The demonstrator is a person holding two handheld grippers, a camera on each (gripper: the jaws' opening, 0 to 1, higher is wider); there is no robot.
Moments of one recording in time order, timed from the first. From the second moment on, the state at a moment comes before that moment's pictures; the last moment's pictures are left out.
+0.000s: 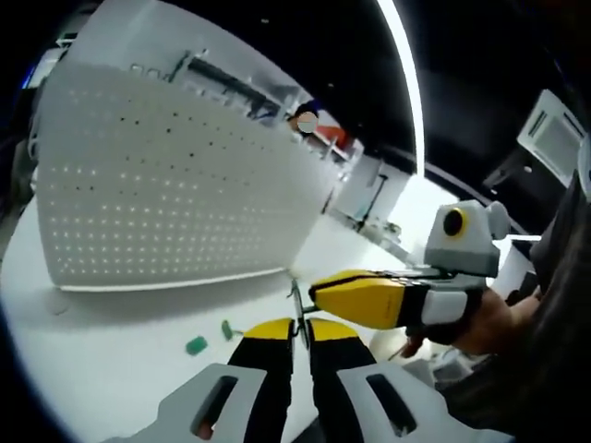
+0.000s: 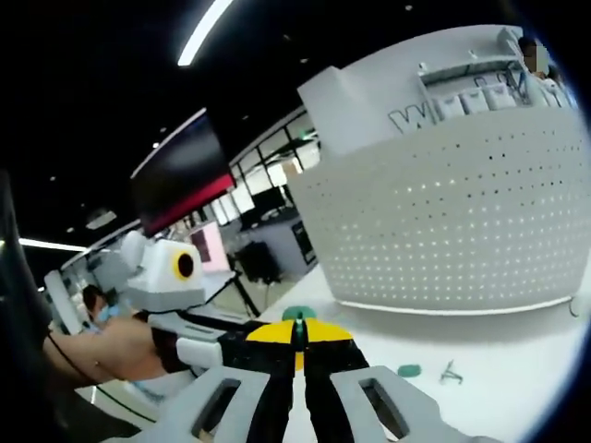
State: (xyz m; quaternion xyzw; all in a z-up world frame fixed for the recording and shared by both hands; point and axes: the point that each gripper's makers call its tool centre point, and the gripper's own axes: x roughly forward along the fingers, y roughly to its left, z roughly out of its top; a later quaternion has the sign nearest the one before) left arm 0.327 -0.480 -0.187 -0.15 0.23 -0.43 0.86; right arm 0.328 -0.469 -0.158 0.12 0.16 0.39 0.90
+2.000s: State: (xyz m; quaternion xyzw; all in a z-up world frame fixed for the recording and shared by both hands) left arm 0.331 -0.476 -0.189 -0.07 0.19 -0.37 0.91; right arm 0.321 -0.475 -0.168 0.19 0.20 0.40 0.87
